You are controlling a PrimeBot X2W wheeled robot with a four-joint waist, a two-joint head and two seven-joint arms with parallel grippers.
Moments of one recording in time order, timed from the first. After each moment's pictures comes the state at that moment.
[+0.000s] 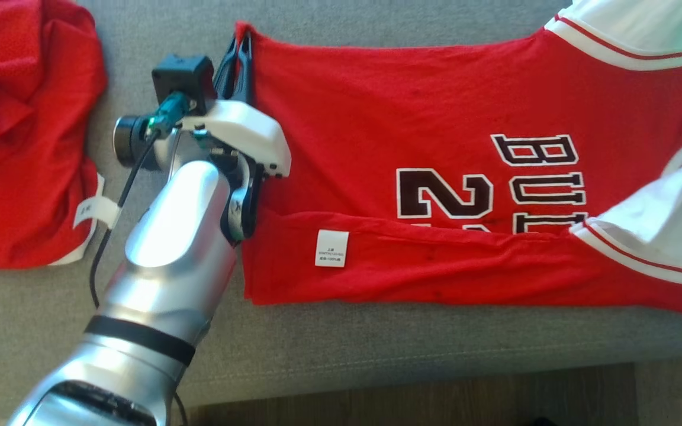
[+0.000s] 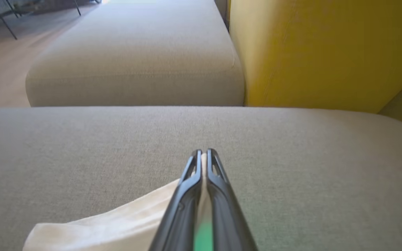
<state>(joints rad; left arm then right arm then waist) -0.82 0.02 -0.53 0.72 -0.46 0.21 -0.26 -1.26 -0.44 0.44 1.16 0.58 0.13 -0.20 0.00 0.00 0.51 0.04</state>
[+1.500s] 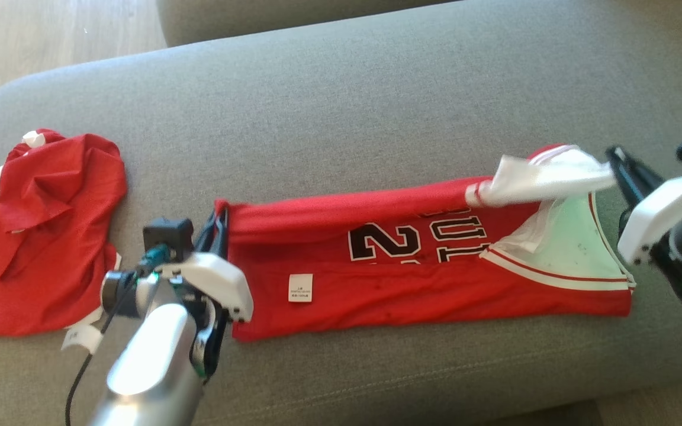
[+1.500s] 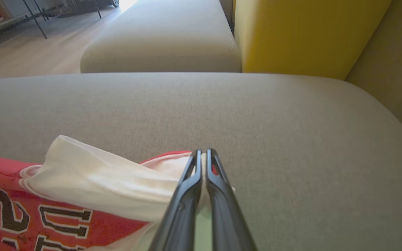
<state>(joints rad) -0.45 0.08 -0.43 0.73 -0.37 0.08 -0.24 -0.62 -0.51 0.44 0.74 0.64 0.13 -0.09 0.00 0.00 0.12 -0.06</state>
